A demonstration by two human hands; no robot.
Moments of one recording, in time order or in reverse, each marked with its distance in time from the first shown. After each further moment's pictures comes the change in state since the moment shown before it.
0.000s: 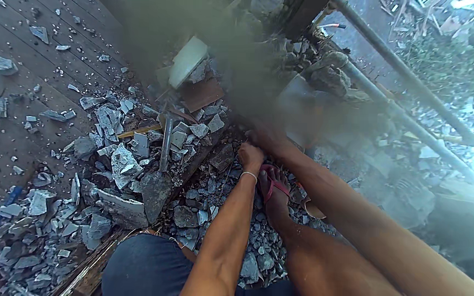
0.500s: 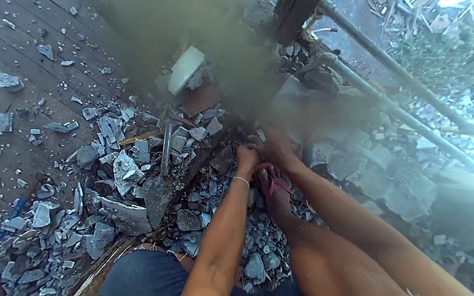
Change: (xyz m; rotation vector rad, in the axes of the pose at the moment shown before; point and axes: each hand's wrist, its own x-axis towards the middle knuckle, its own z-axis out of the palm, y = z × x) left_hand 0.008 -0.028 -0.004 -0.323 -0.175 0.149; right_hand -0.056 -0.013 -0.022 0.380 0.139 0.150
